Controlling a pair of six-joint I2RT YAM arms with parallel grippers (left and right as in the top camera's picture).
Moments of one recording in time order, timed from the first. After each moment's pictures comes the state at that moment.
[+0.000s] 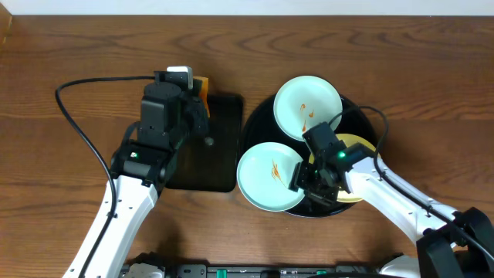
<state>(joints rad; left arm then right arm) -0.25 1.20 0.94 -0.37 -0.01 -0.25 0.52 1.53 0.82 -0.71 -0.30 0.88</state>
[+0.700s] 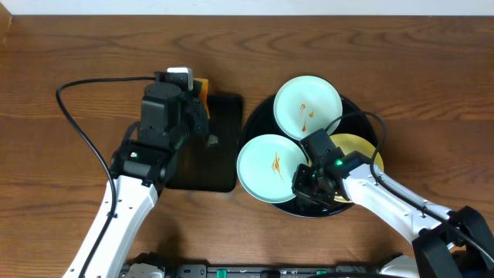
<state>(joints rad) -0.25 1.20 0.94 -0.38 -0.01 -0.25 0.55 1.53 0.75 -0.59 -0.28 0.92</state>
